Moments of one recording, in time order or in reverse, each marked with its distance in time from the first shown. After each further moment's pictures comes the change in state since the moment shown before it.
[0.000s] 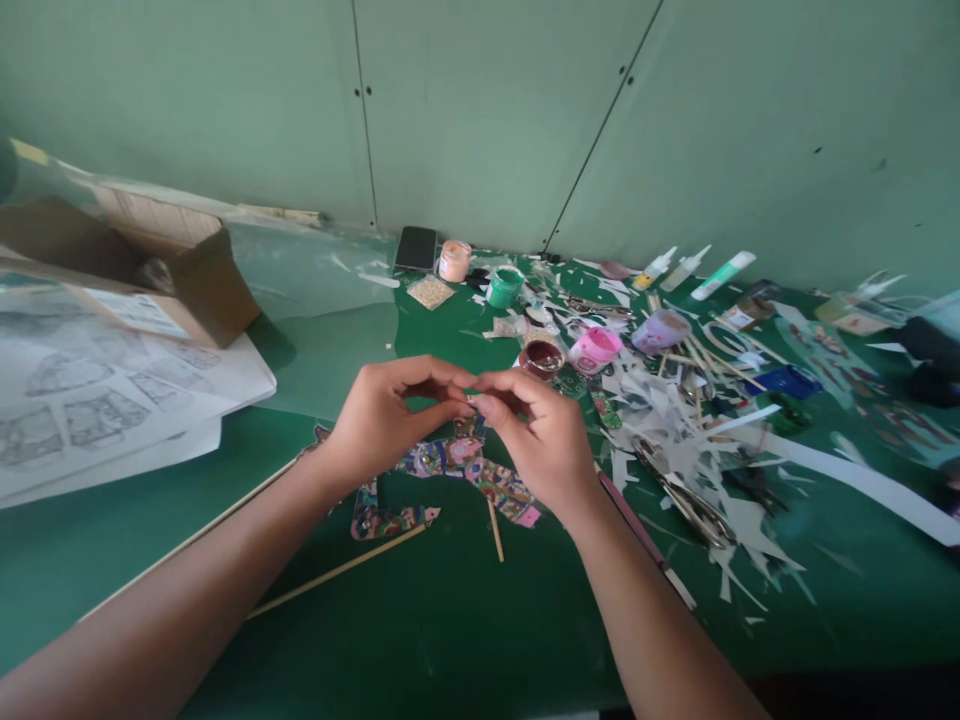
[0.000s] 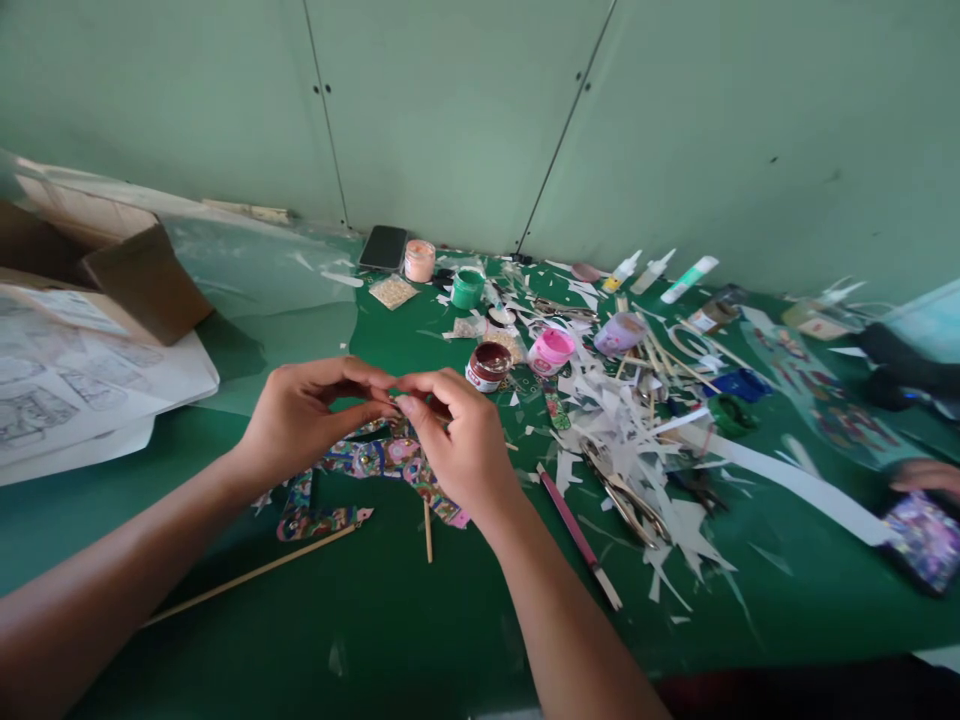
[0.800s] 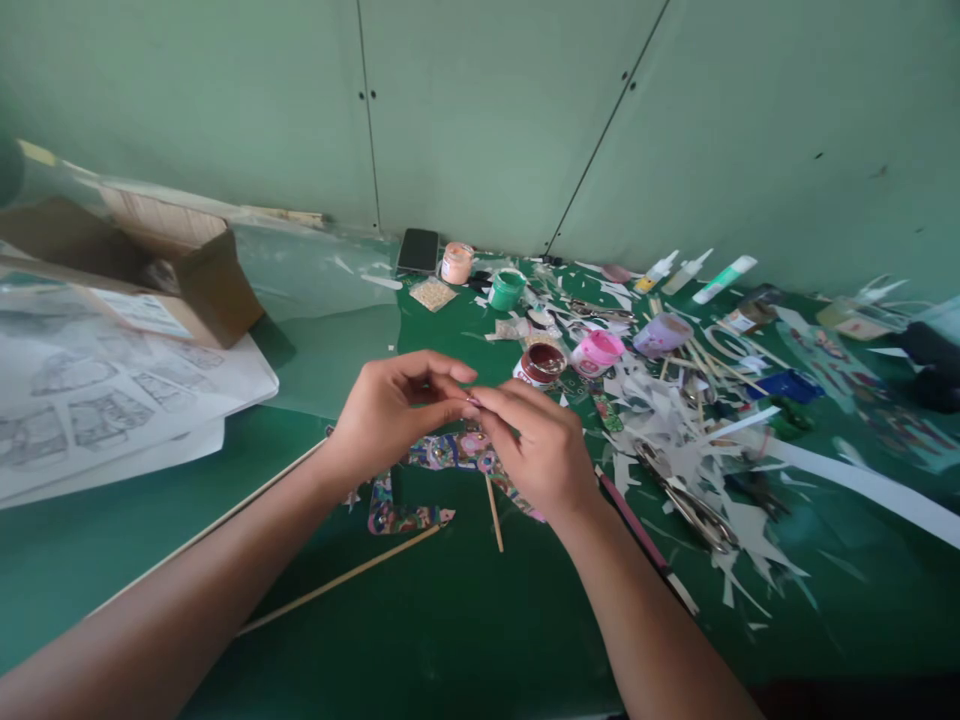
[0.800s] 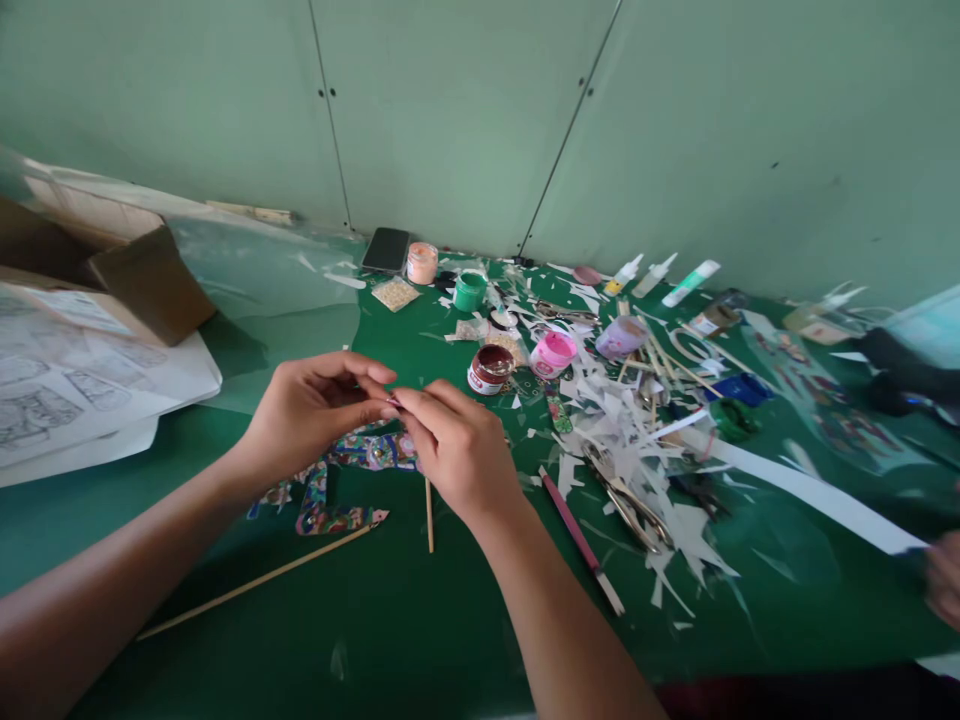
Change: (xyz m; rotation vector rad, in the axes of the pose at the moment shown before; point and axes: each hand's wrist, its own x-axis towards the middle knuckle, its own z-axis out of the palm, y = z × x) left_hand 0.002 0.004 0.002 -0.196 0.022 -0.180; right_hand -0.004 0.009 0.003 -0.400 0.027 -0.338
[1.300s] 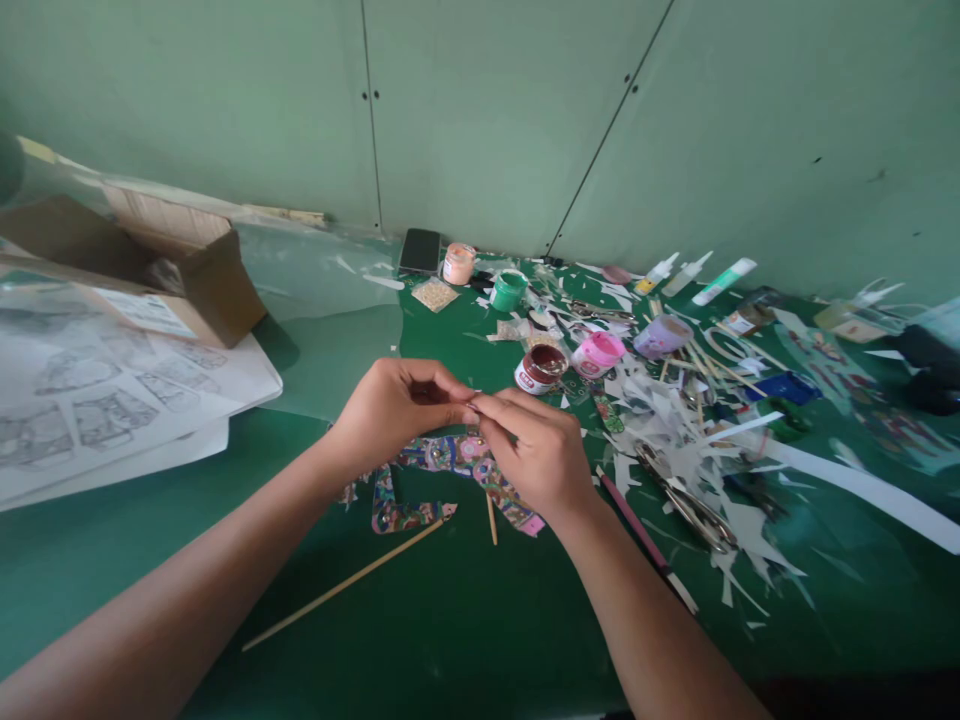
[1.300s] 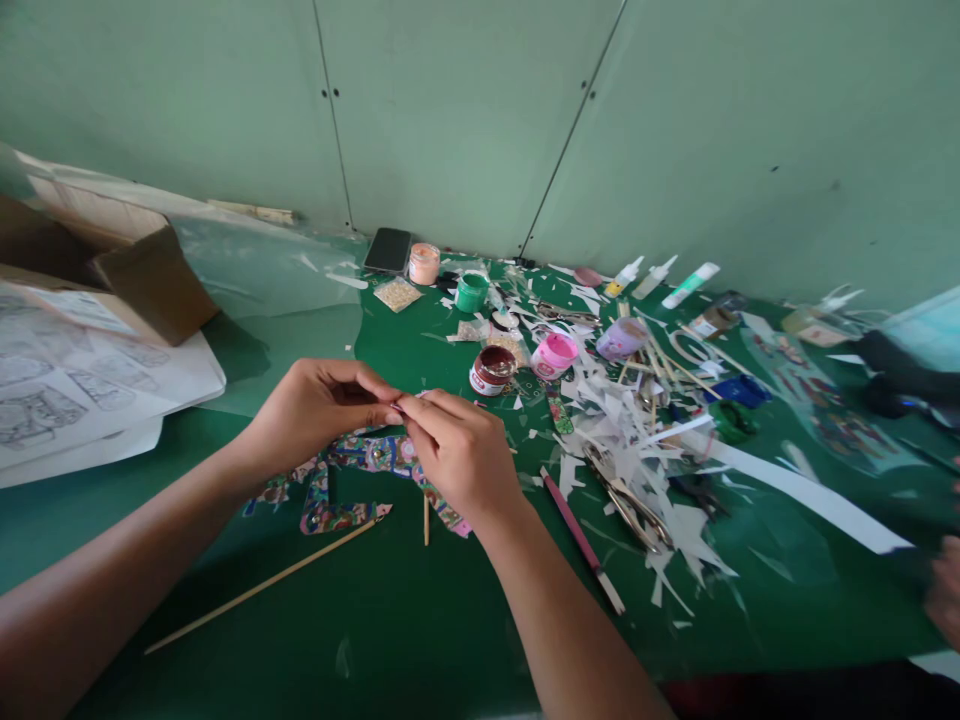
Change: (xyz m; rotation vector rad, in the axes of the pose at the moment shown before) left_hand 0.006 0.000 -0.009 0.027 -0.096 -0.126; right_hand -0.001 -0.002 0.003 -0.010 -0.022 -0.013
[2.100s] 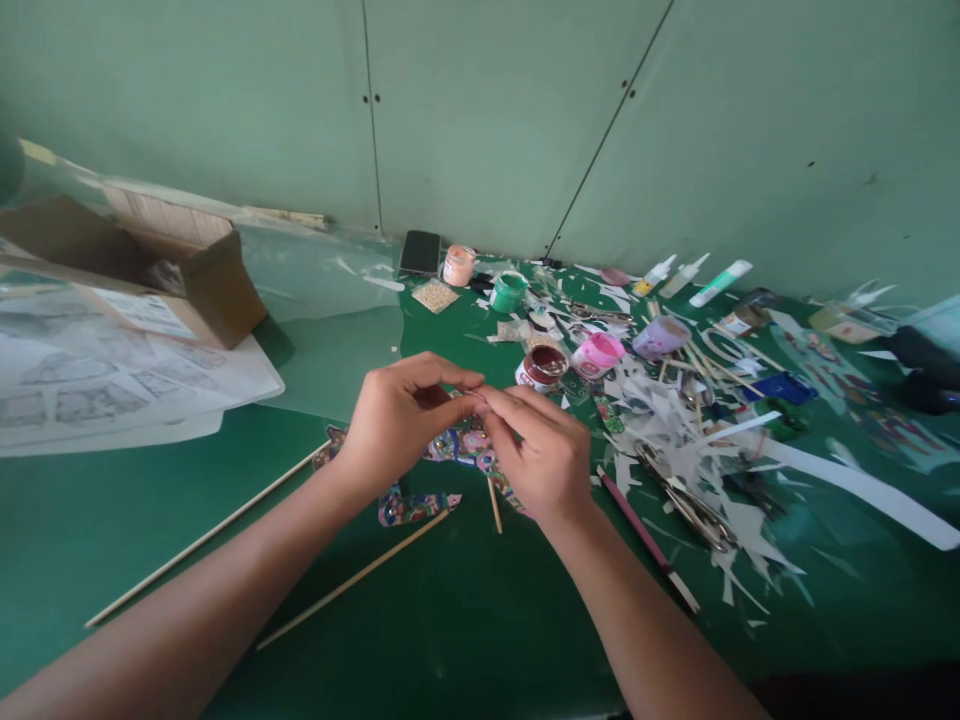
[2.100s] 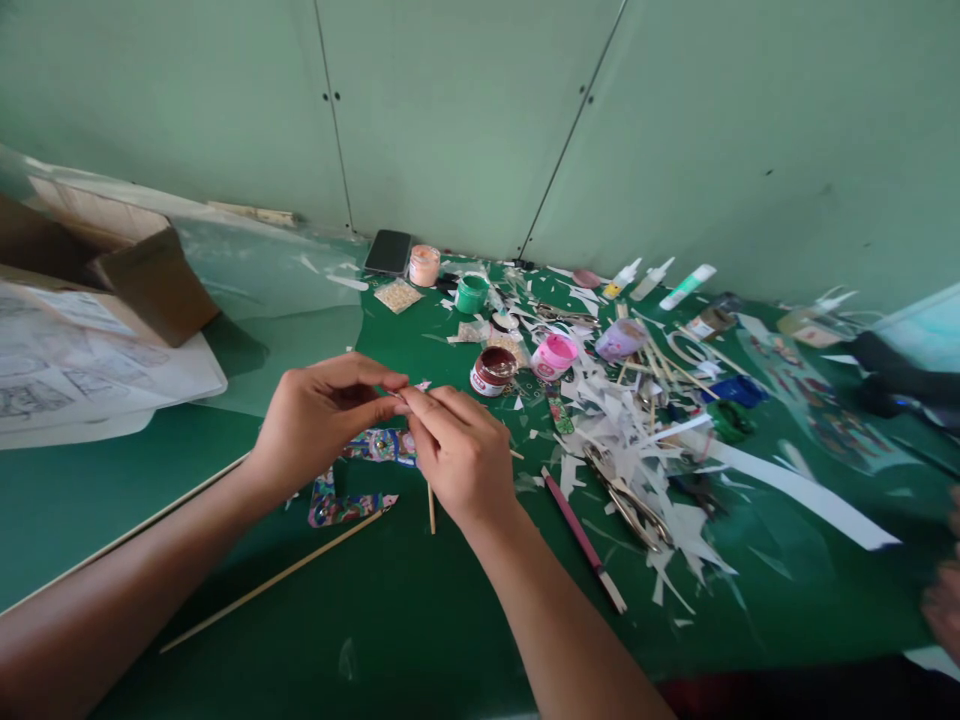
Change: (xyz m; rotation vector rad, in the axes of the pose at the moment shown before) left_hand -0.009 -0.001 0.012 0.238 0.223 0.238; right_hand -0.001 -0.007 0.005 -0.087 0.156 0.016
